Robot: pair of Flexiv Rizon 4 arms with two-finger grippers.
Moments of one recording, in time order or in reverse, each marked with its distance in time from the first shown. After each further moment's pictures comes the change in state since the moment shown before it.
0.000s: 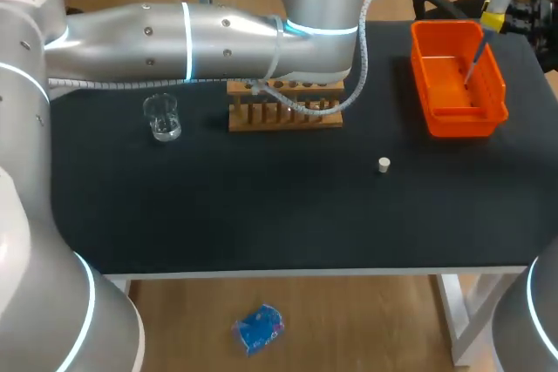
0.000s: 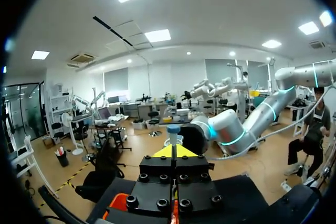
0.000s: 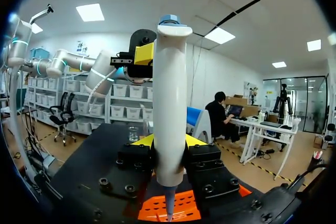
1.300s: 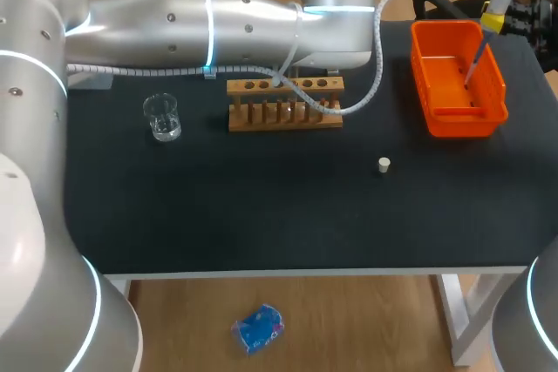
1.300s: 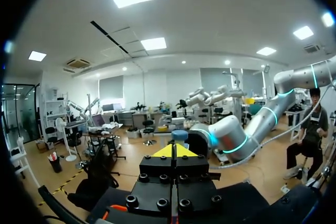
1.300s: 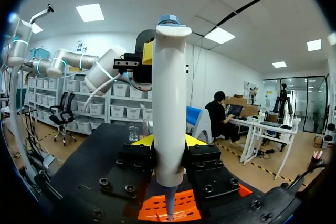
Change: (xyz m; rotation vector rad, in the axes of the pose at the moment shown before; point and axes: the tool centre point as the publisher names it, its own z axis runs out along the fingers) left arm -0.006 0.005 0.030 0.066 0.041 -0.006; right arm 0.001 -0.002 0.000 0.000 0.000 0.000
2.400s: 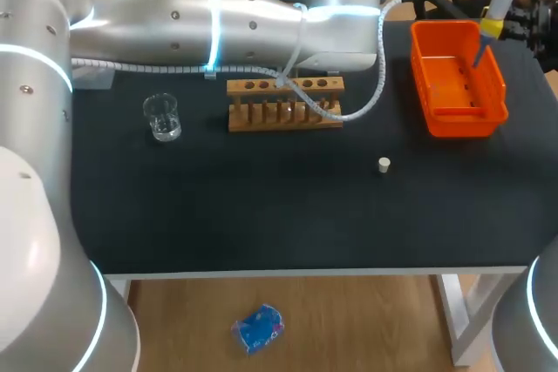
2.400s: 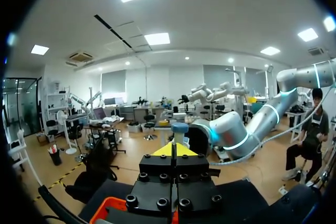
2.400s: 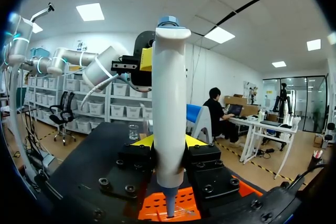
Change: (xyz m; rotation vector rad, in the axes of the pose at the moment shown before) left arm 0.002 0.022 0.002 -0.040 -0.020 -0.038; right arm 0.001 -0.009 -0.001 -0.001 -0.001 0.000
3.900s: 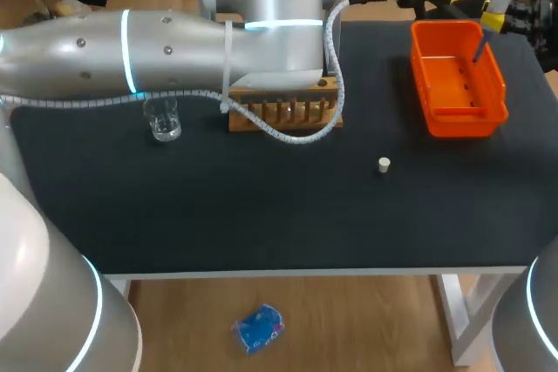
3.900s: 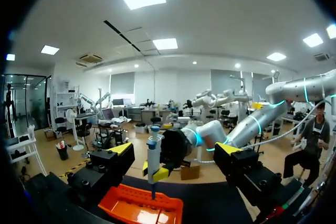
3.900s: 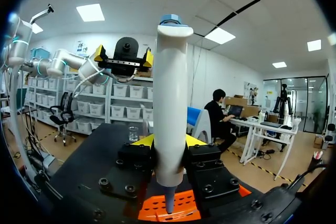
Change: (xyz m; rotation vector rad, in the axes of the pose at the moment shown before) left arm 0.051 -0.040 -0.104 0.029 -0.074 -0.034; right arm -0.003 0.010 0.001 -0.001 0.005 0.000
